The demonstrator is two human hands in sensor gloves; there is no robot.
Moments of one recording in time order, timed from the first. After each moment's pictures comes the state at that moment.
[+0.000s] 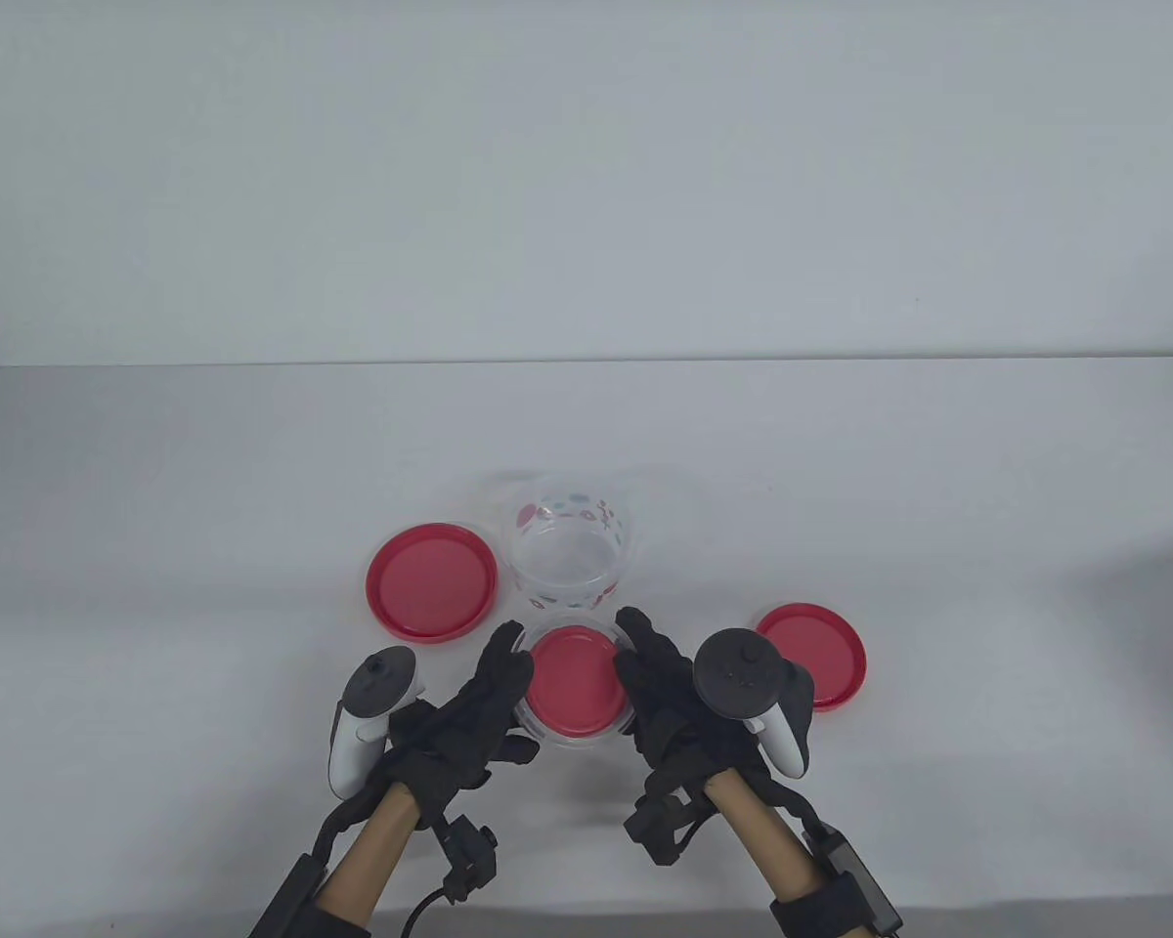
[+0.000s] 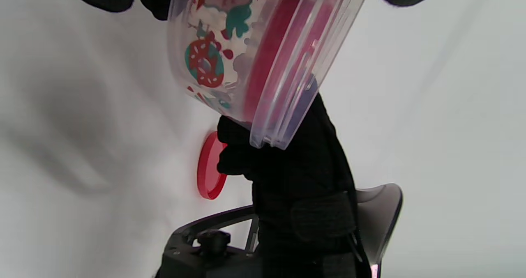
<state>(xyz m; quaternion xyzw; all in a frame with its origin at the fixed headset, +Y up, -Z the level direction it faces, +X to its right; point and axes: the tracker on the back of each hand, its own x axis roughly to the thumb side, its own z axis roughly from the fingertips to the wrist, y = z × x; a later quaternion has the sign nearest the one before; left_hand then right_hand) -0.165 -0.763 -0.283 -0.29 -0.11 0.66 0.68 0.083 -0.726 -0.293 0.10 0.07 0.88 0.46</state>
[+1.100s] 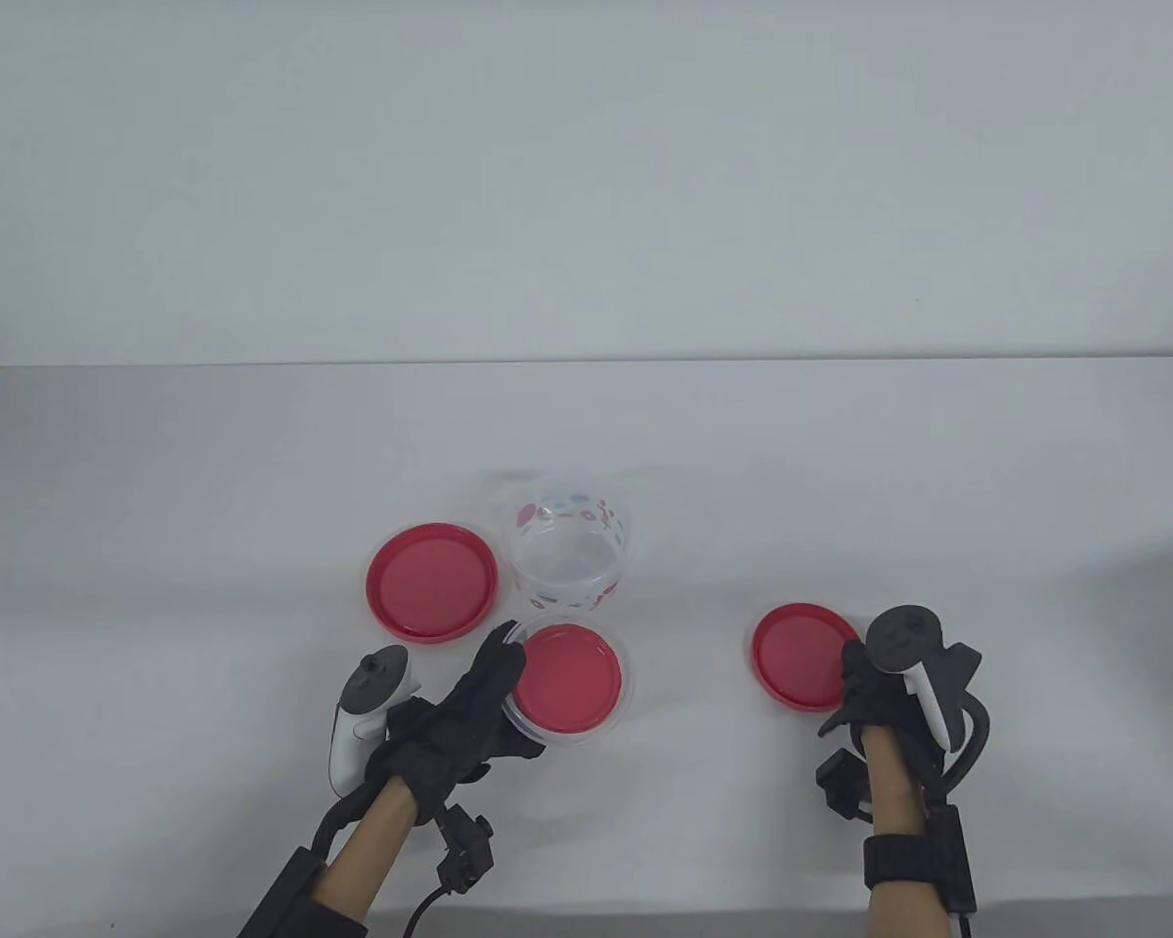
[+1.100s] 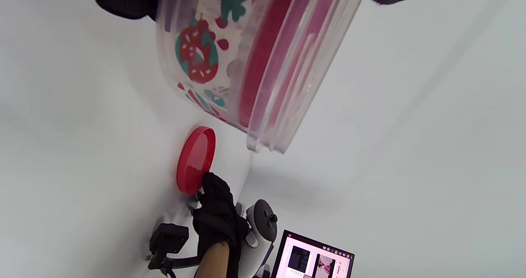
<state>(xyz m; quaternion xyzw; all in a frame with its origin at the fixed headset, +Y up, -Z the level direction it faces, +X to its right) -0.168 -0.763 -0.285 -0.29 -0.10 0.71 0.63 0.268 -0.787 -0.332 -0.25 0.10 0.94 0.22</state>
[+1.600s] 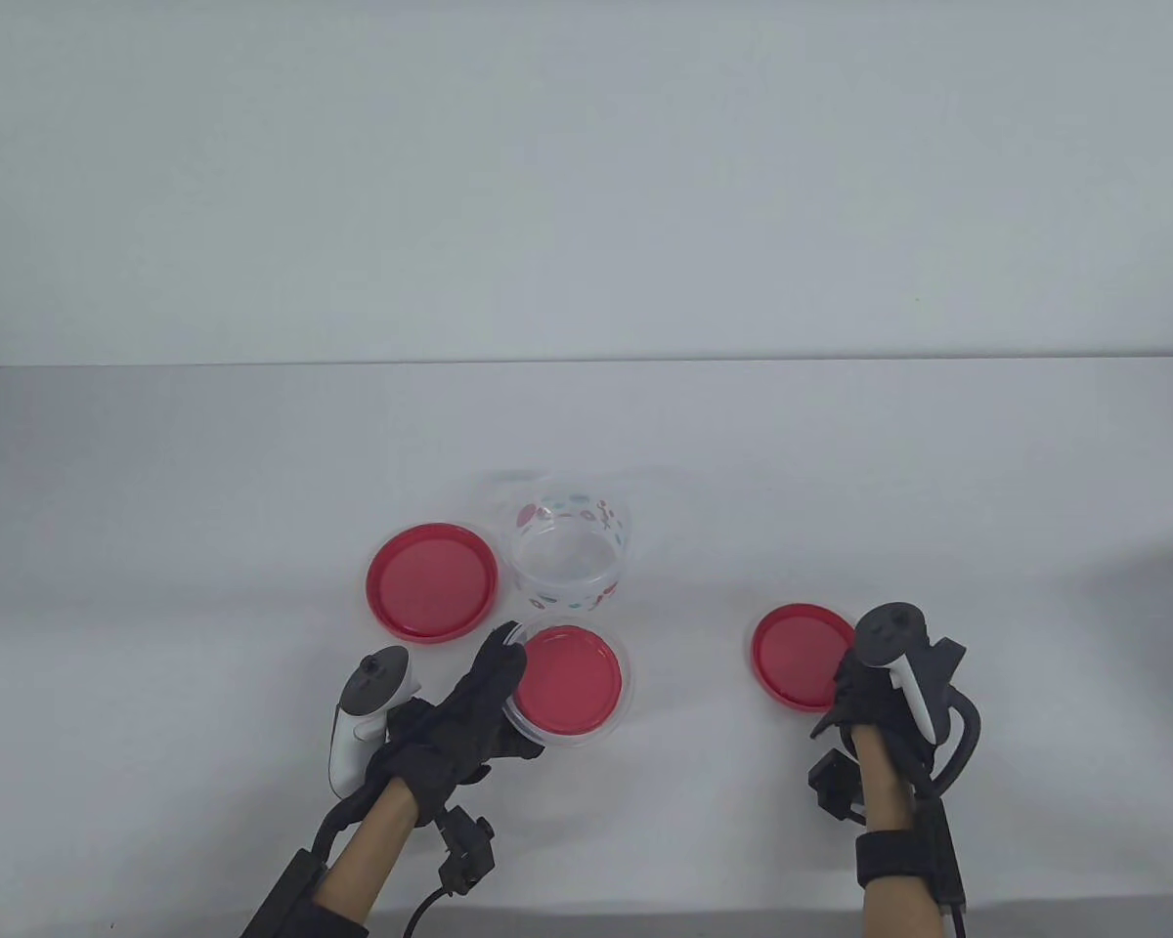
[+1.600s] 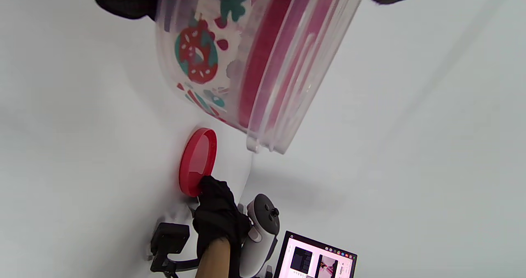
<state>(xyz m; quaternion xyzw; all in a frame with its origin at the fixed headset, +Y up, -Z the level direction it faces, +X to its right) -0.167 -0.763 -0.285 -0.29 -0.10 0.71 0.63 0.259 -0.779 -0.333 -0.27 0.08 0.94 0.18</state>
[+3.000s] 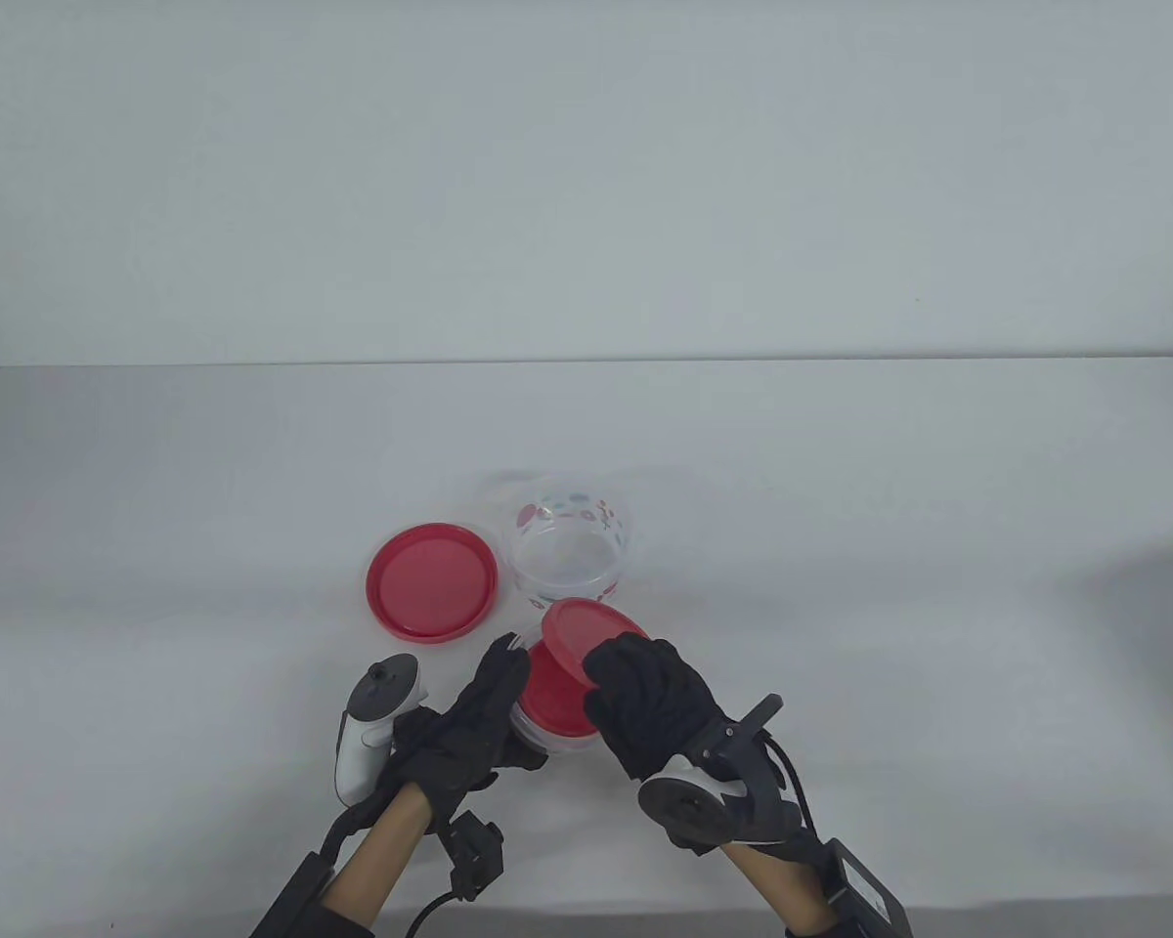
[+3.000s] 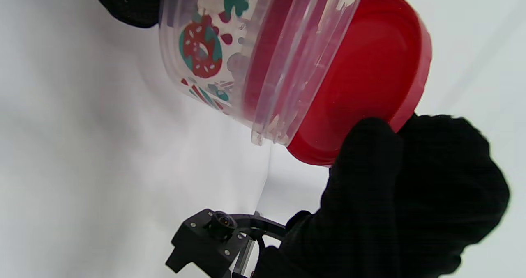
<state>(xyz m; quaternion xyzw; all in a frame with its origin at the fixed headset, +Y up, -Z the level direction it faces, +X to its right) -0.163 -0.769 -0.279 -0.30 -0.07 0.70 0.64 0.058 -0.682 -0.237 0.33 -0.28 0.90 0.12</state>
